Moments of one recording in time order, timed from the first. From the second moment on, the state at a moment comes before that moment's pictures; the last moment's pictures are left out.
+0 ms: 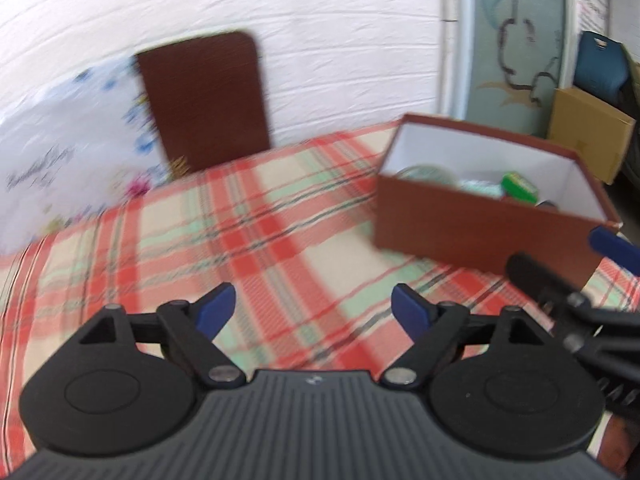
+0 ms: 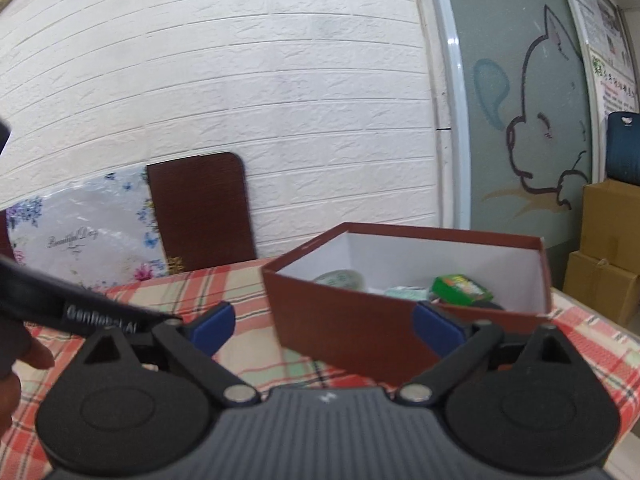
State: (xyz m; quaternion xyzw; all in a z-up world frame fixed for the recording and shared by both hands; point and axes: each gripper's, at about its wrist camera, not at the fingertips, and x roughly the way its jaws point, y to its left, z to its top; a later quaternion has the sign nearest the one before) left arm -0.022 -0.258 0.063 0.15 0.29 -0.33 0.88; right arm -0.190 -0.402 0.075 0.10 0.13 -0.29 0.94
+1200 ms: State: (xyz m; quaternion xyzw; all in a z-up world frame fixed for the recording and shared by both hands) left arm -0.071 -0.210 0.001 0.23 0.30 -0.32 0.87; right arm -0.201 -0.368 0.041 0.26 0.19 -0.39 0.86
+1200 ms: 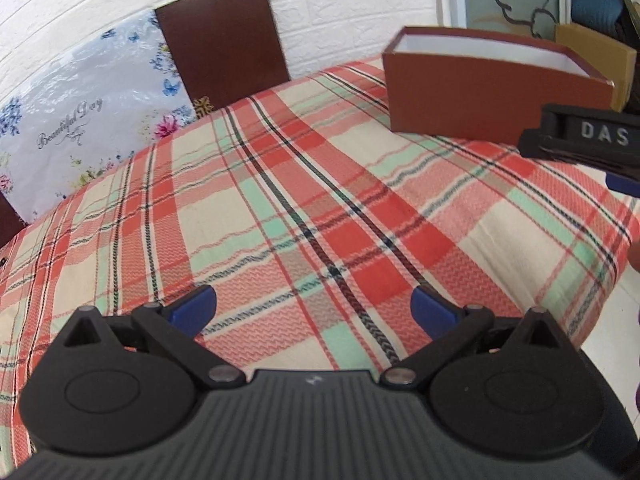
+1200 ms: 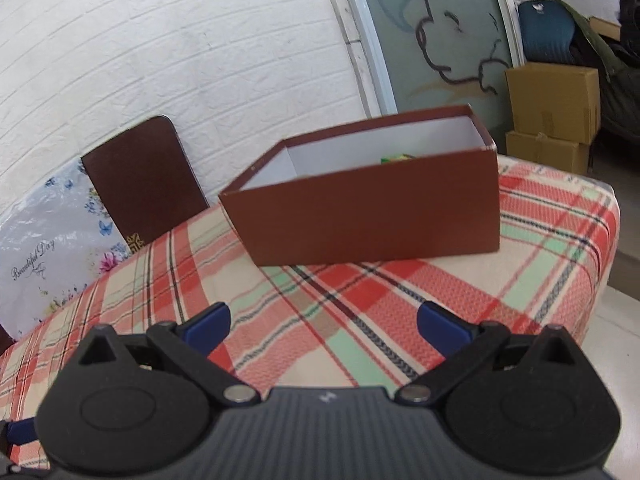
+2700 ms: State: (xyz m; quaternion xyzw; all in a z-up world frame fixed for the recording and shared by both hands) left arm -0.092 -0.241 -0.022 0.31 0.37 -0.34 0.81; right arm -0.207 -0.399 0.003 0.31 0.22 -0.39 0.84
